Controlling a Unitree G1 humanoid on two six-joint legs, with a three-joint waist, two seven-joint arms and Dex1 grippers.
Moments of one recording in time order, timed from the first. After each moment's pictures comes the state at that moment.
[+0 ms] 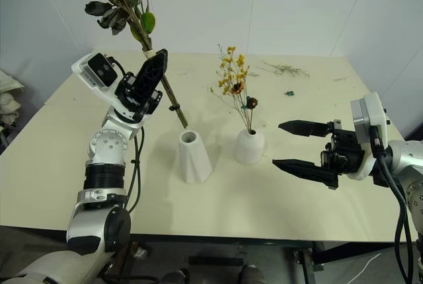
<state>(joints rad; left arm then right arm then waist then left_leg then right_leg) -0.97 0.21 0.31 0.41 -0.91 0.38 -1.22 -0.34 -0.93 -0.38 -0.32 0.94 0.61 1.16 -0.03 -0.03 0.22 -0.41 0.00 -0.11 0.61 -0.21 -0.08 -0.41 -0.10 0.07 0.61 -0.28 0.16</state>
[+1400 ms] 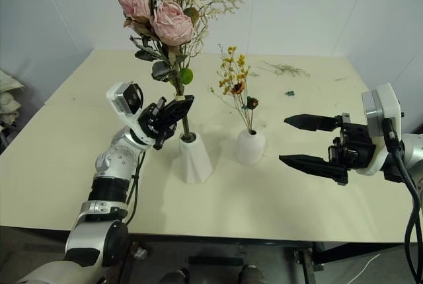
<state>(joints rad) -0.86 0.22 0.22 0.44 -0.76 0.31 -1.31 -0.36 -0.97 -0.40 -0.30 0.96 0.62 1.20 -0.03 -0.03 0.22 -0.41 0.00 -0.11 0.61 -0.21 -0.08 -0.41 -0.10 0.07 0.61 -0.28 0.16</state>
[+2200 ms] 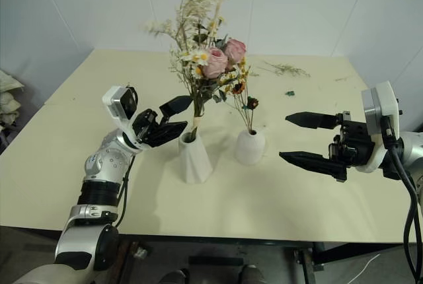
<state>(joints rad) -0.82 0.29 0.18 0.39 -0.73 0.33 -1.35 -0.38 -0.97 -0.39 -0.28 0.94 0.61 1.19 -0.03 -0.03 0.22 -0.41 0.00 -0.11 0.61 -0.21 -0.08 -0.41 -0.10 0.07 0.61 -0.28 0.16</state>
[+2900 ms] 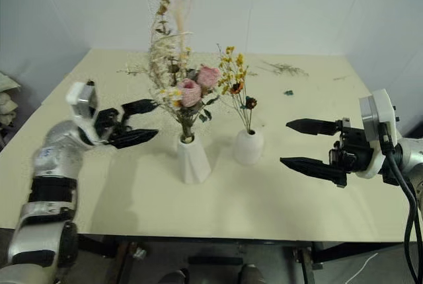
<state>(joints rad) -0.80 0.70 0.24 0.45 -0.62 0.24 -1.46 -0.31 -1.00 -0.41 -0.28 0.92 0.61 1.20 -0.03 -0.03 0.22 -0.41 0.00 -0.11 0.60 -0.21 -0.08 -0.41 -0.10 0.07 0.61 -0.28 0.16</state>
